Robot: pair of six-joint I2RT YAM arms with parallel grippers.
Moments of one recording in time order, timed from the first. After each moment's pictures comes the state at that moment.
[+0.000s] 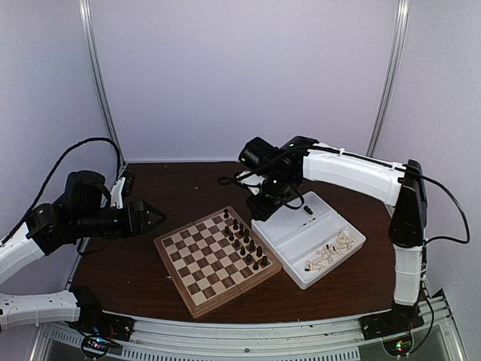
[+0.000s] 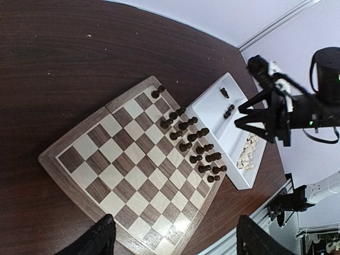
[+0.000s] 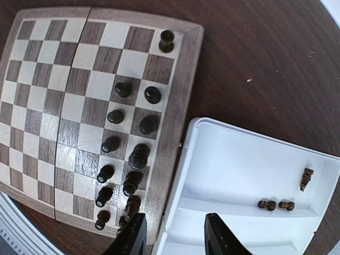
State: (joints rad) left arm -0.69 0.76 0.78 -0.58 0.10 -0.71; right arm 0.90 2.07 1.95 -1.10 0.10 0.07
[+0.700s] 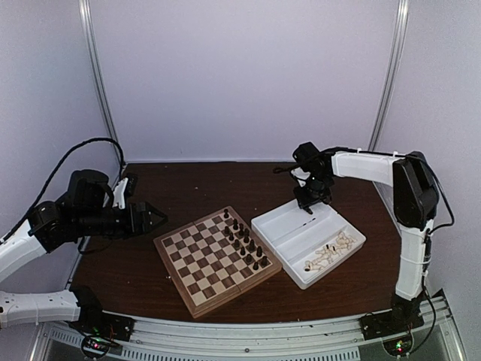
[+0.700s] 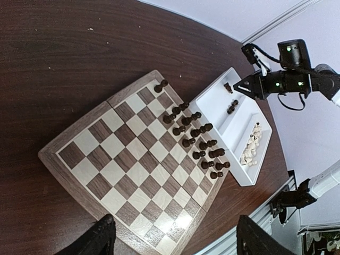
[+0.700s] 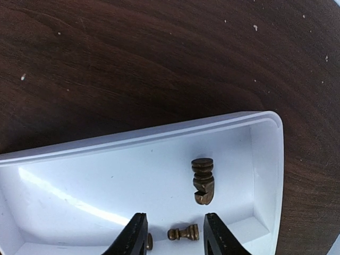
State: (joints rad) left arm -0.69 0.79 0.79 -0.60 0.11 -0.71; right arm 0.50 2.01 1.59 -0.78 0.14 0.08
